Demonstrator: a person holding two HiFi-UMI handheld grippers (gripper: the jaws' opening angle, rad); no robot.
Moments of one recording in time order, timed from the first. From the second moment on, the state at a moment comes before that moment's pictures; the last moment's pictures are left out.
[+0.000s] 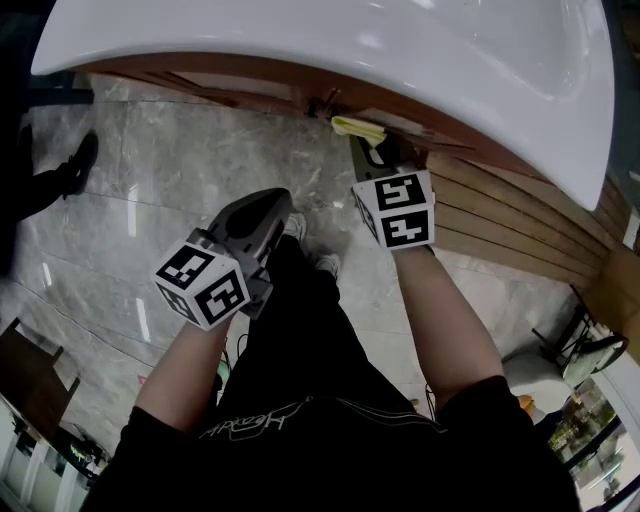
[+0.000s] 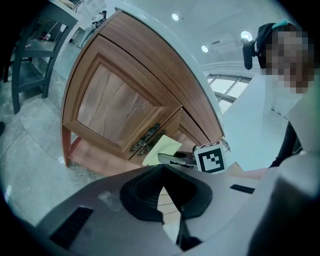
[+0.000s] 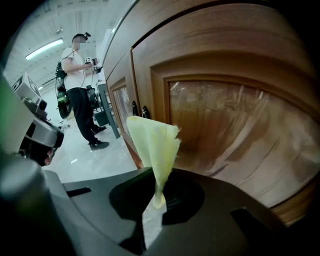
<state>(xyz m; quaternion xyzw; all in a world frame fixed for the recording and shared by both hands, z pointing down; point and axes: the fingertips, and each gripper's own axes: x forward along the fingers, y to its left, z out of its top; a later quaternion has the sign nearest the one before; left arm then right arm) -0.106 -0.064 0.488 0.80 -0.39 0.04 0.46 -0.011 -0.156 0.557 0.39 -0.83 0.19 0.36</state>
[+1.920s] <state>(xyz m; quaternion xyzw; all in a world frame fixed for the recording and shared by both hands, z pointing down) 0.012 -0.031 0.518 0.83 -0.29 0.12 0.46 0.230 -0.116 0.568 0.61 -0.69 0.26 0.30</state>
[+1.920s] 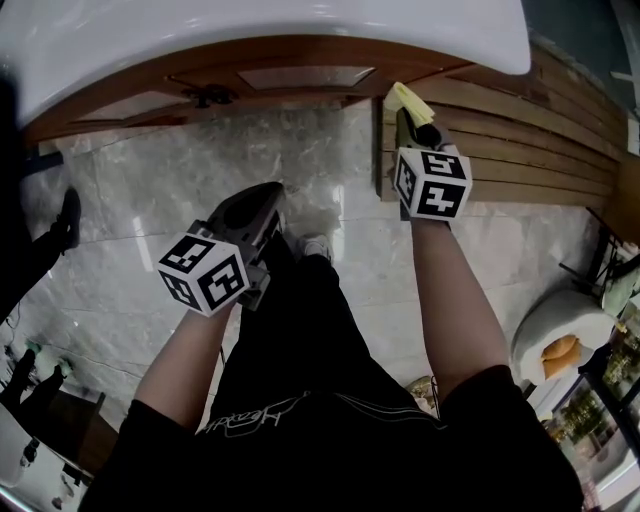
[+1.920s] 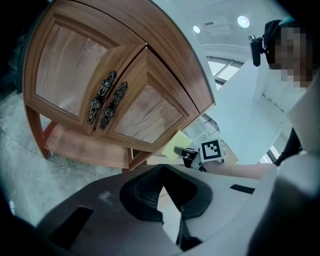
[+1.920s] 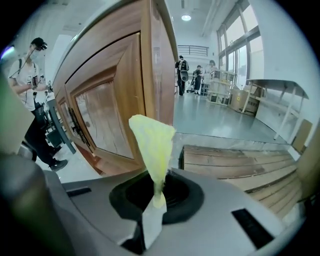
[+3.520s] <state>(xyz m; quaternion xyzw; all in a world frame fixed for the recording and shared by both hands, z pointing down) -0.139 -0.027 0.569 0.75 -0.41 0.09 0.51 -0.024 -0.123 0.622 0.40 -0.82 0.21 0.35</state>
